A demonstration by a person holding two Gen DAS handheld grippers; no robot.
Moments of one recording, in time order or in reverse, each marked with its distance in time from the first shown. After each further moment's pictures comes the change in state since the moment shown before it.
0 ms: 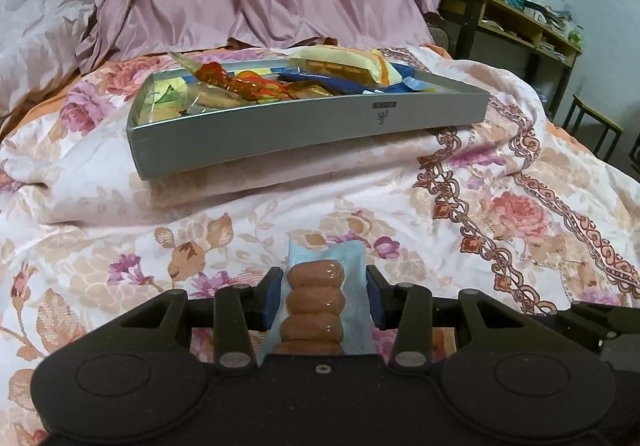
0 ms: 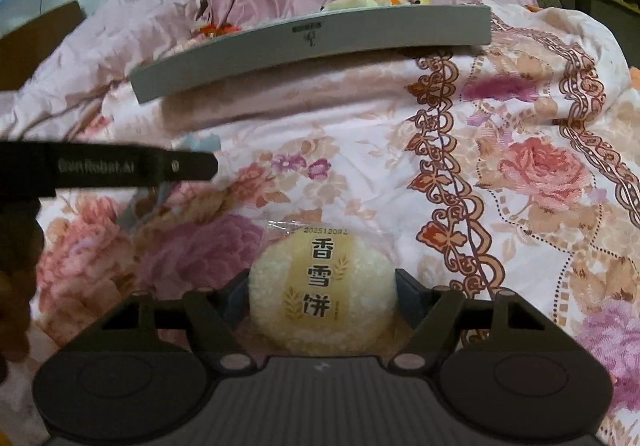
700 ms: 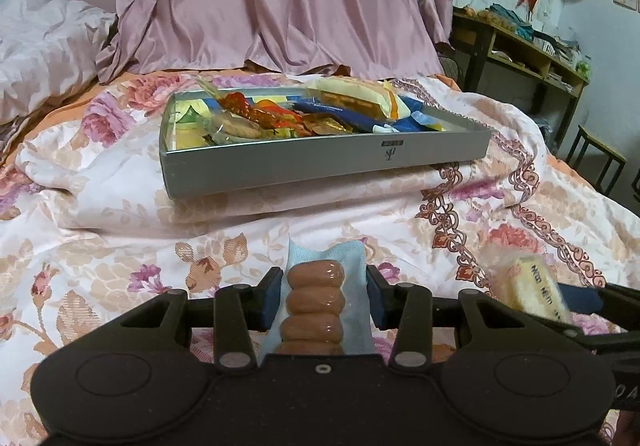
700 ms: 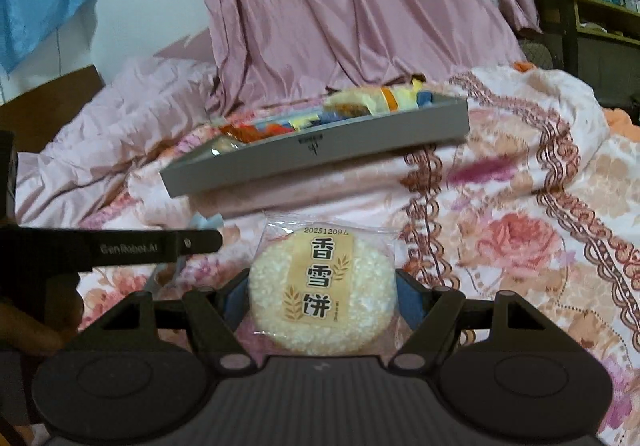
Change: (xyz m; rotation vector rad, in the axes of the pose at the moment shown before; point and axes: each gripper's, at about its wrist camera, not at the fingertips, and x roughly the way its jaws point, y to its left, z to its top) left arm -0.026 0.005 0.004 -0.056 -0.073 0.017; right arm -0.051 -0.008 0.019 0.018 -0.220 0.048
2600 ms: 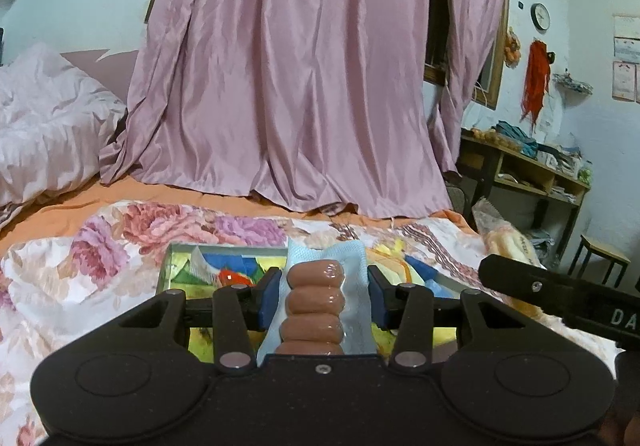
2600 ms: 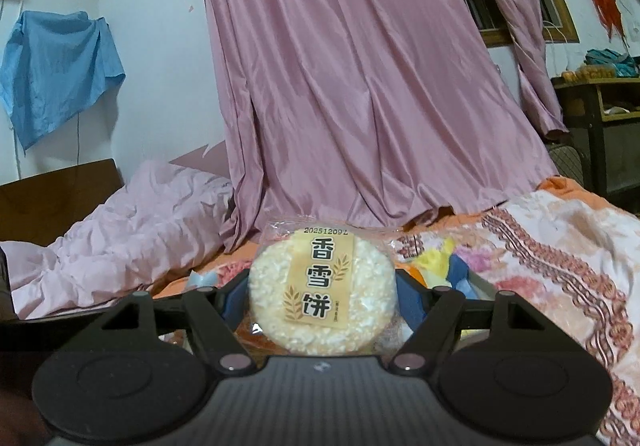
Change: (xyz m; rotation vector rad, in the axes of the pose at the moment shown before) left arm 0.024 0.015 0.094 -0.068 -0.364 -0.003; right arm 0.053 -0.009 0.119 -0.010 -0.341 0.072
